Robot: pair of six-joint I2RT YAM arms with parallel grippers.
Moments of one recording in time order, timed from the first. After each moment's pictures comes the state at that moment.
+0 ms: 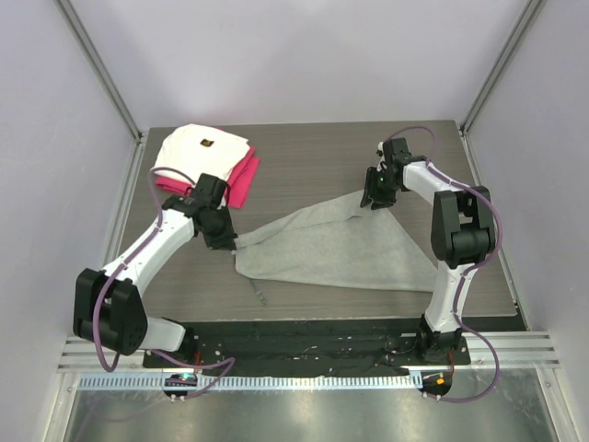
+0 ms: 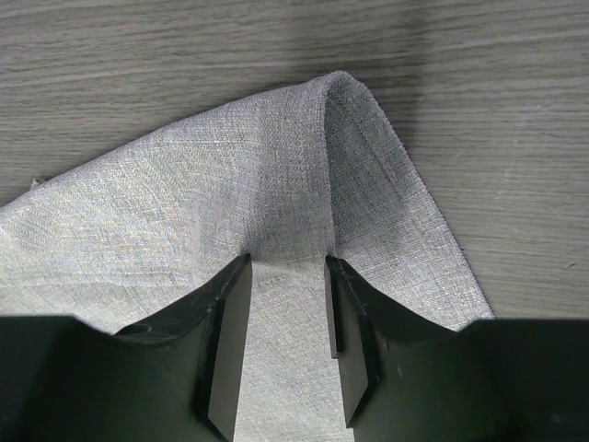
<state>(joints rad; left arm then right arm) -0.33 1.38 1.04 -0.84 0.05 -0.60 0.14 1.98 1.42 -0.57 -0.19 0.29</state>
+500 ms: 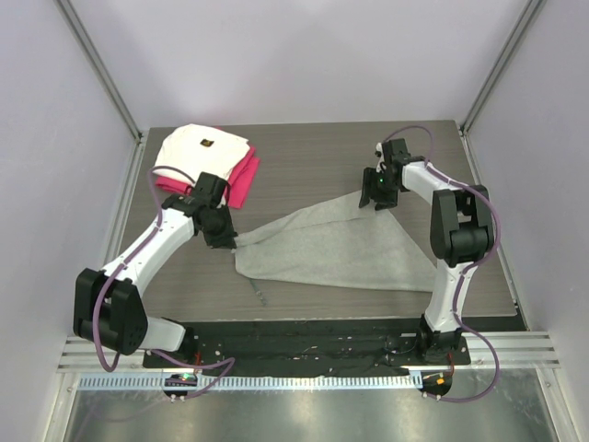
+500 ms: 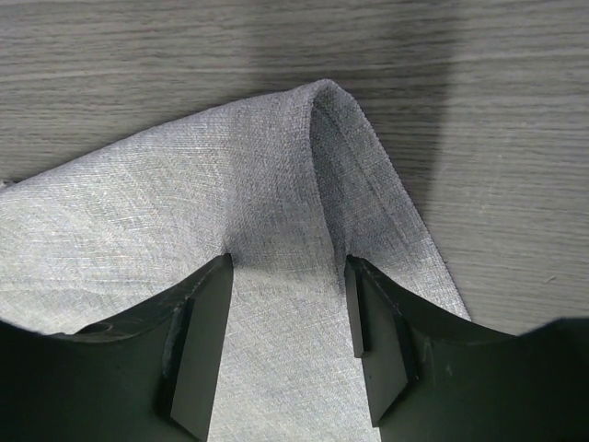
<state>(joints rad) -0.33 1.38 1.05 -0.84 0.04 -0.60 0.14 2.00 1.43 -0.56 -0.17 0.24</state>
